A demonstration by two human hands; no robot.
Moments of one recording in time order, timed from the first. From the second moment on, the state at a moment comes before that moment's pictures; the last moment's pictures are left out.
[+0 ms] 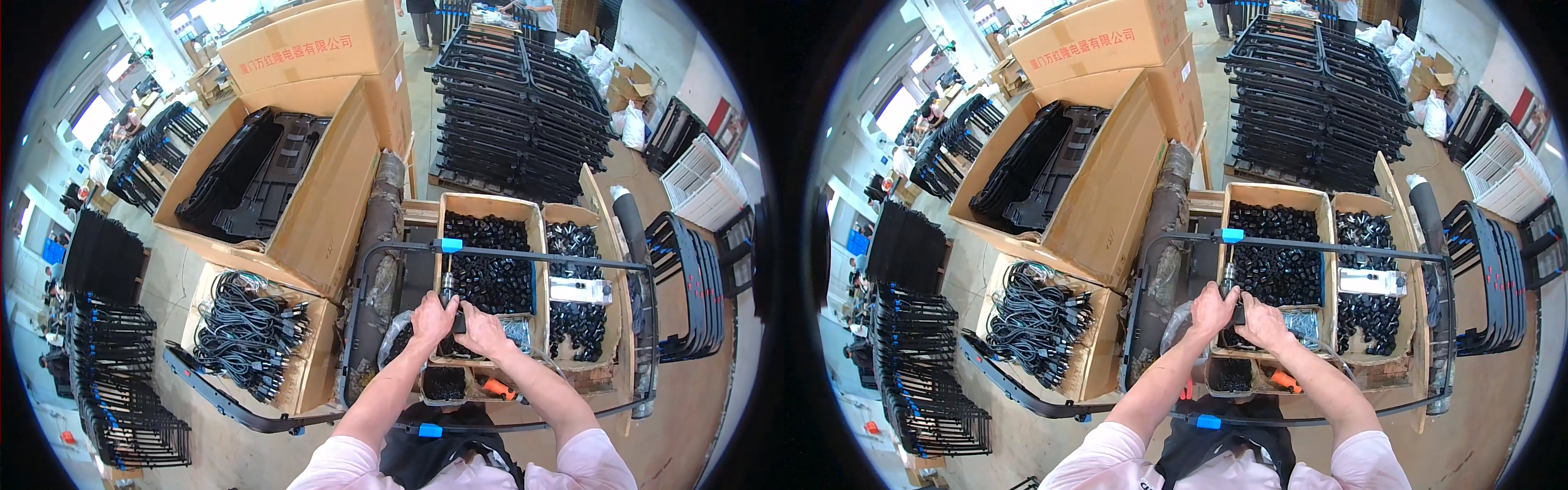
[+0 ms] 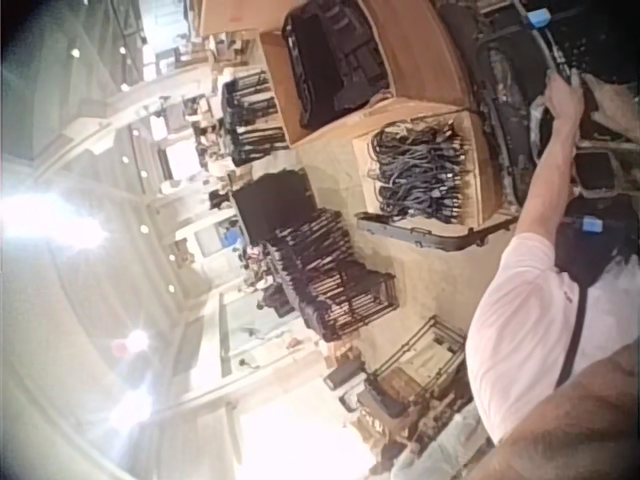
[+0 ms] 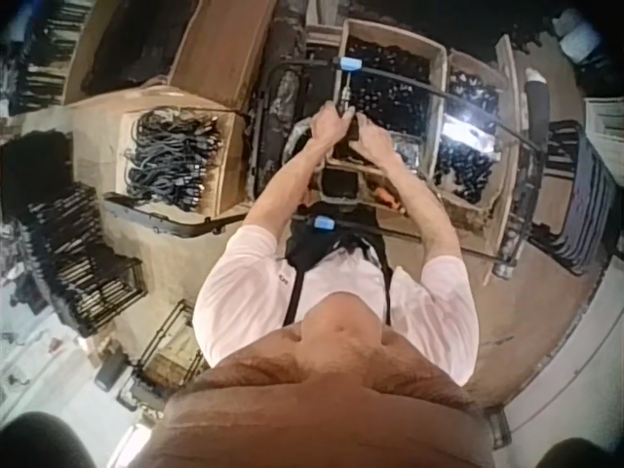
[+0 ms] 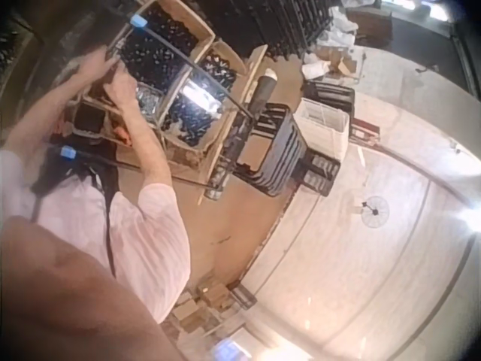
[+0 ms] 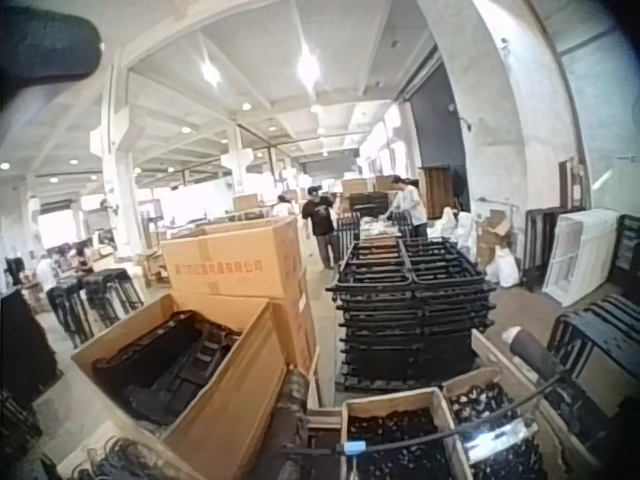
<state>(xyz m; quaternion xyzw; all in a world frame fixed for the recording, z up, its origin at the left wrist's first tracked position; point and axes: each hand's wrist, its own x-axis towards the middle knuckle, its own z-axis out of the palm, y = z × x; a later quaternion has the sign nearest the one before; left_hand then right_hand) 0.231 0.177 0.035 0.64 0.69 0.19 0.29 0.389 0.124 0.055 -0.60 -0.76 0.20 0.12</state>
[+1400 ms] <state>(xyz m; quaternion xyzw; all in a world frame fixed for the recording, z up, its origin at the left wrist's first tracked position) 0.249 0.207 0.041 0.63 0.70 0.16 0.29 0.403 0.148 0.040 -0.60 -0.76 0.22 0.13</state>
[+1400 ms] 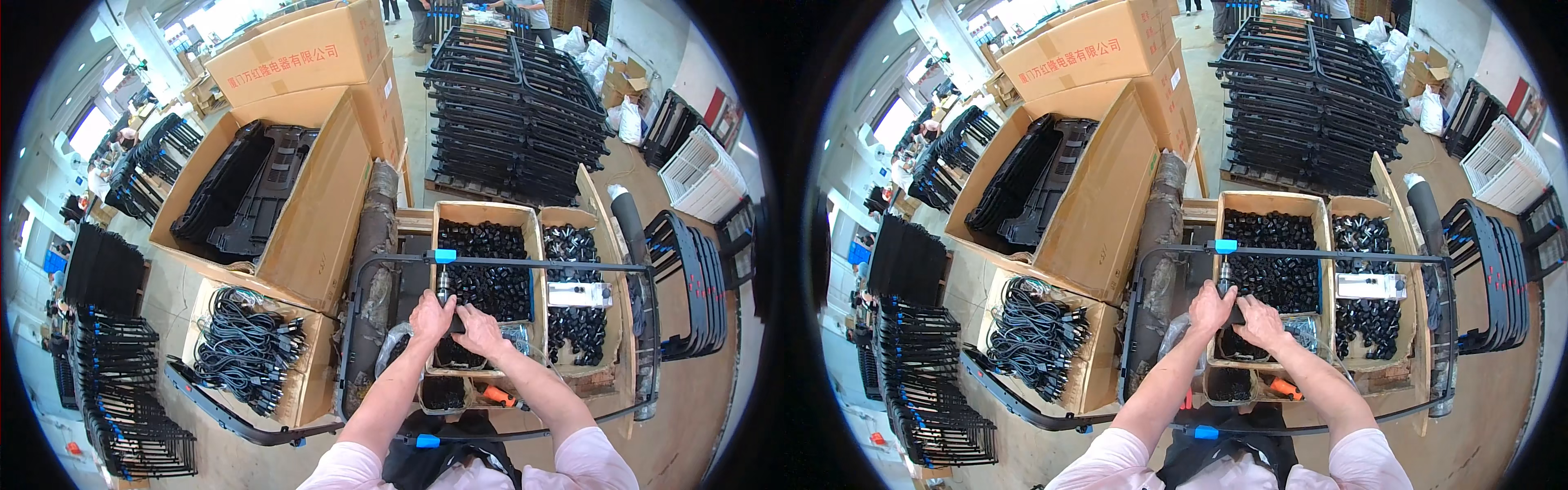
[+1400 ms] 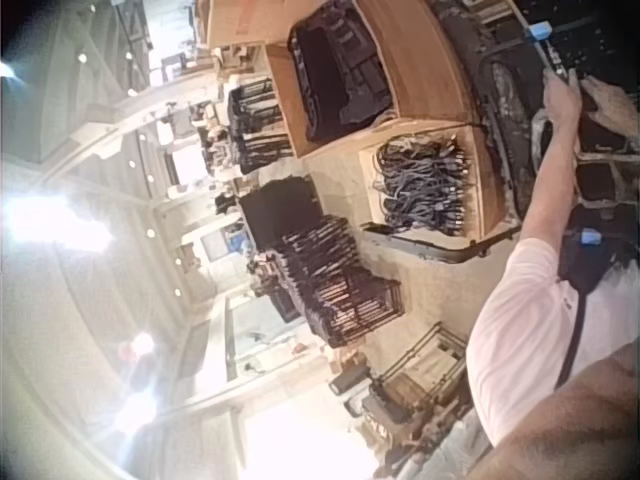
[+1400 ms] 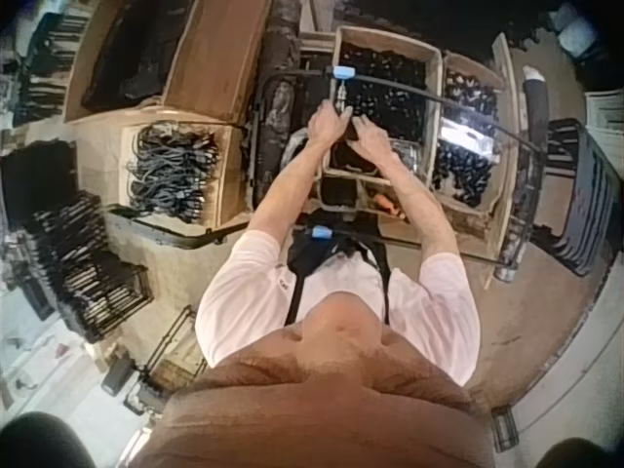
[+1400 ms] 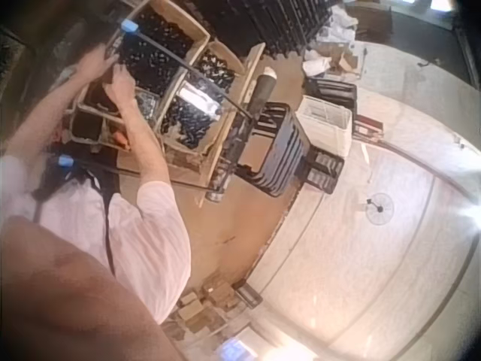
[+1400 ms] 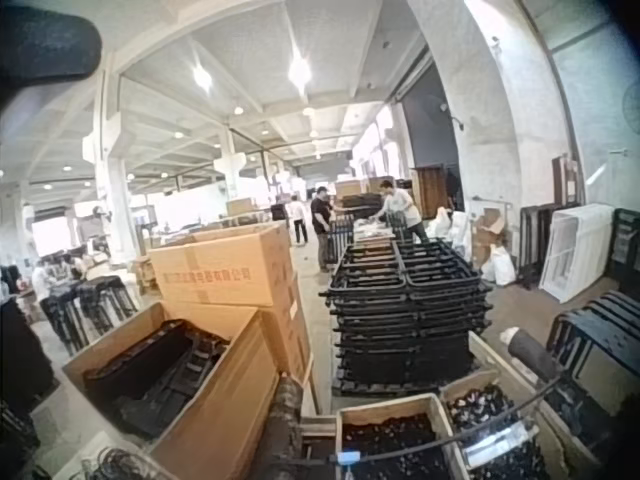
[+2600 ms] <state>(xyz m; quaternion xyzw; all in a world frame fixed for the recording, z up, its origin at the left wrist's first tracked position) 0.205 0.055 0.073 0.53 0.66 0.29 0.44 0.363 -0.004 0.117 -0.57 -0.78 0.17 0.17</state>
